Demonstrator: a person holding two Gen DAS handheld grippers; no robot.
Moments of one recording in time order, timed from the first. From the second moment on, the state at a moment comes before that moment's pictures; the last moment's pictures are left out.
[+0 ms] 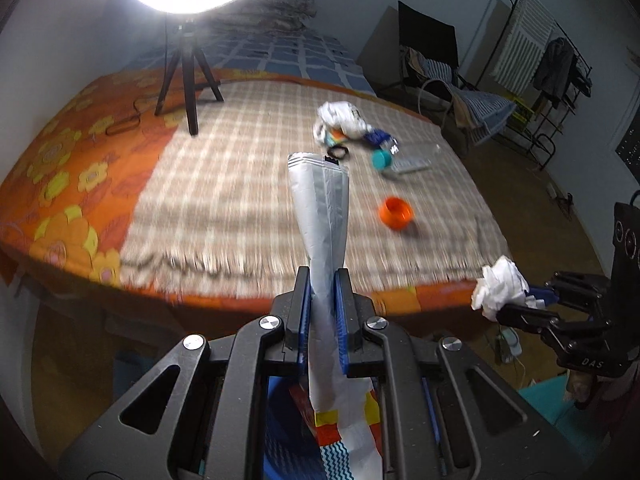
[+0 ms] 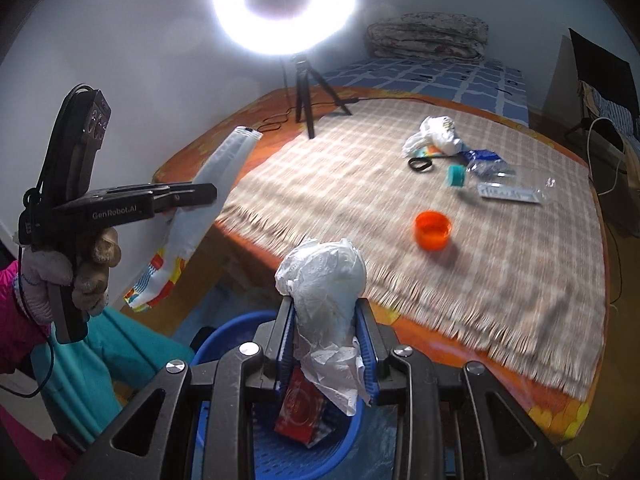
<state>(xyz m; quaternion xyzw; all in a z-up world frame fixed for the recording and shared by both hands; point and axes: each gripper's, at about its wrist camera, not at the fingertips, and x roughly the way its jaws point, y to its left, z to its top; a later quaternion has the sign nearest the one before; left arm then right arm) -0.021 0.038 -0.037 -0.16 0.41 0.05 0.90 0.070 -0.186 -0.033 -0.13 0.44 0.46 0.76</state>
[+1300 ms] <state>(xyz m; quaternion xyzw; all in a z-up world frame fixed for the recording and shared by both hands) -0.089 -0.023 -0.141 -0.14 0.54 0.00 0.83 -0.012 -0.193 -0.127 -0.19 0.53 0.47 0.69</state>
